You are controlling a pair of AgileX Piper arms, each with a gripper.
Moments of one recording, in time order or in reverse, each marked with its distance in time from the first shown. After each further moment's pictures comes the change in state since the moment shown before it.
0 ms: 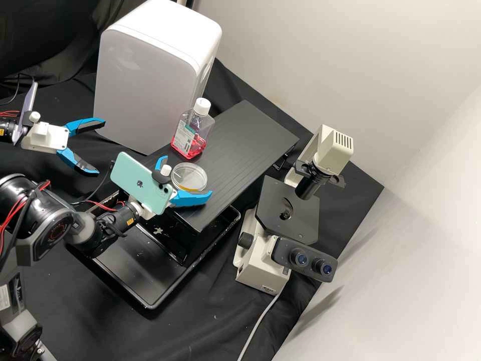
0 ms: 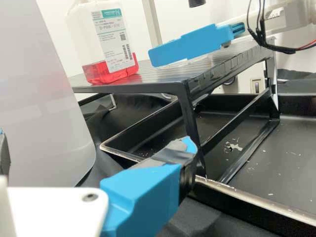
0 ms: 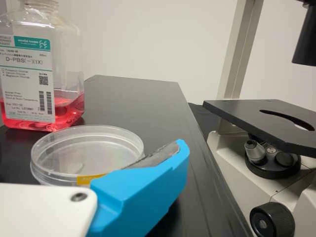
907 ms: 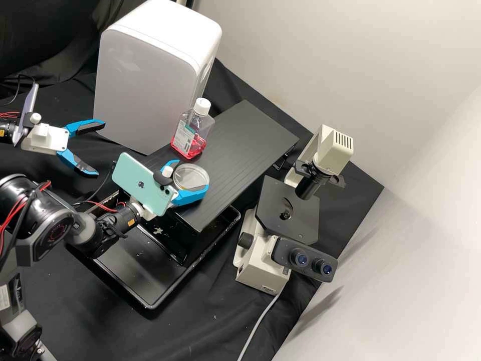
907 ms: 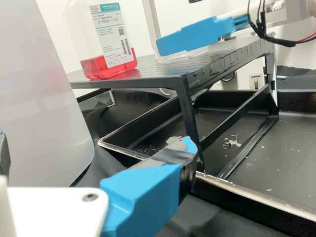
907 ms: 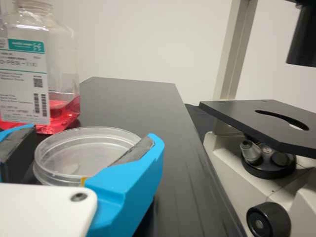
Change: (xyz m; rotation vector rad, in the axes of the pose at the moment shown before) left arm 0.001 -0.003 0.001 -0.004 -0.005 -0.010; right arm 0.000 0.002 0.002 0.005 -0.003 0.012
